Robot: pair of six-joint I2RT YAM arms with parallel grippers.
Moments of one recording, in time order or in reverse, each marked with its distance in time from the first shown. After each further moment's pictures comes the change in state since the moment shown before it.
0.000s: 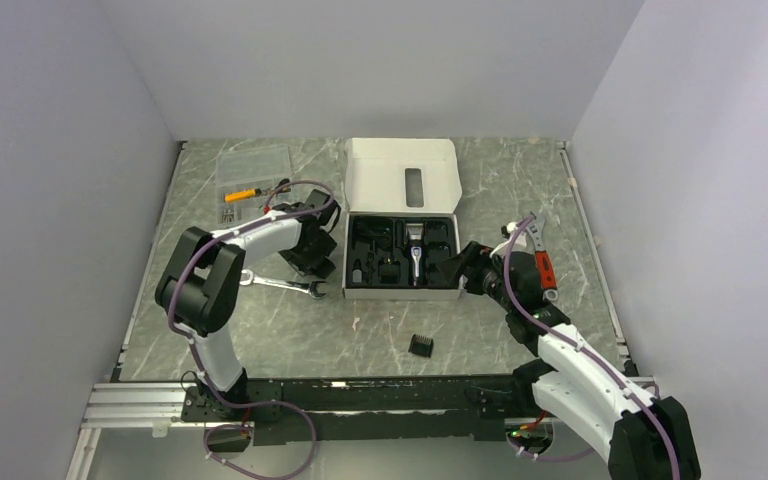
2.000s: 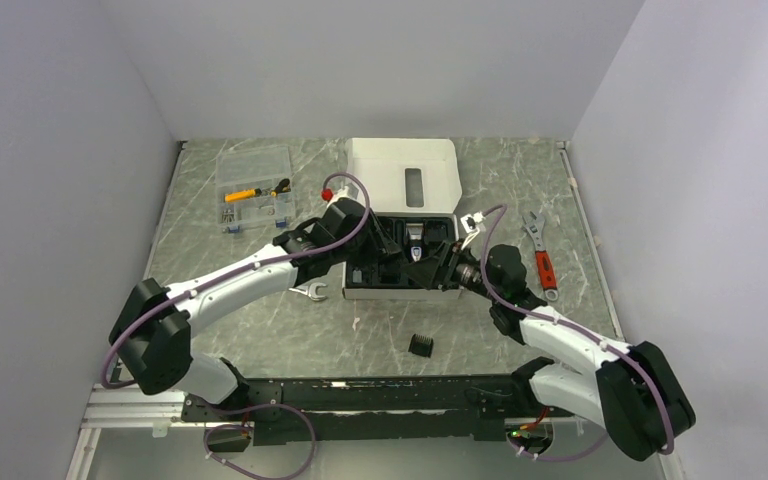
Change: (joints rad) left arm -0.328 -0.342 -0.075 0.362 0.244 0.172; right arm 0.115 0.230 0.018 0.455 -0.386 0.097
